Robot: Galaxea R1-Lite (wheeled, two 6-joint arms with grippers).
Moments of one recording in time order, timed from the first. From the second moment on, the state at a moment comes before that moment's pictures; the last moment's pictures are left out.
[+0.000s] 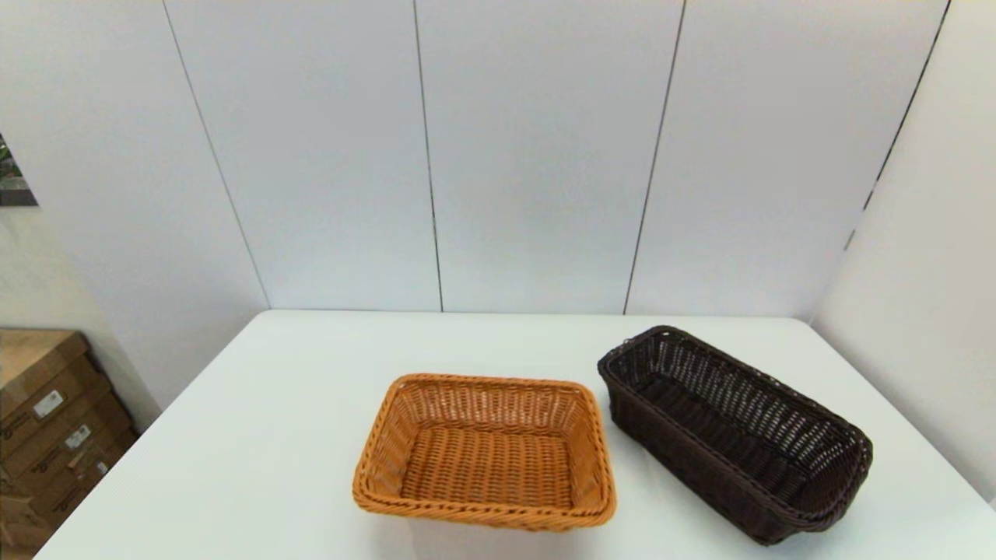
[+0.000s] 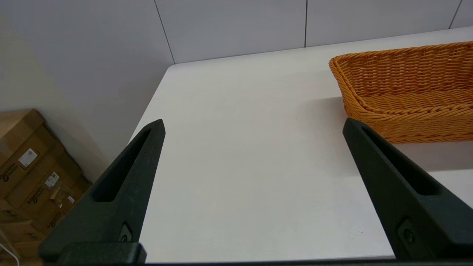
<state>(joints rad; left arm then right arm) 0.00 0.00 -0.01 0.04 -0.02 0.10 0.00 0.00 -0.02 0.05 0.00 -0.01</state>
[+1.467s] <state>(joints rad) 0.00 0.00 -0.01 0.04 -0.02 0.10 -0.05 0.67 -0.76 0.57 0.01 0.08</state>
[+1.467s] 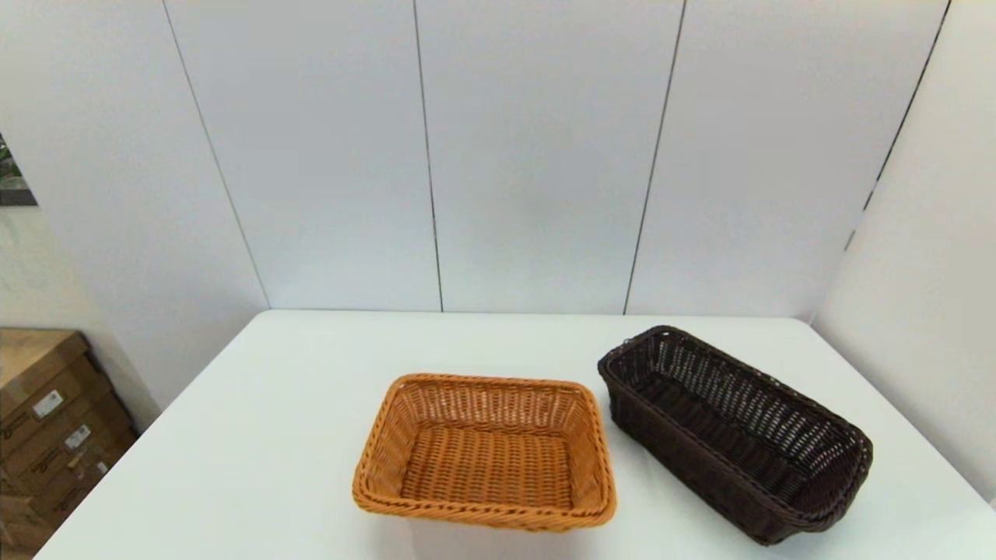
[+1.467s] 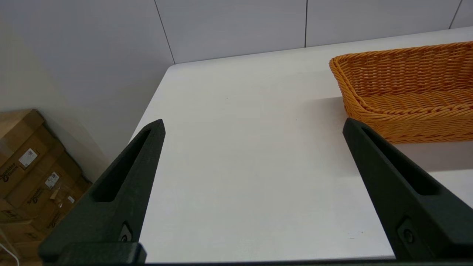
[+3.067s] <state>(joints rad) 0.00 0.00 -0.01 0.04 -0.02 0.10 -0.04 0.99 -0.84 0.59 -0.12 0.54</state>
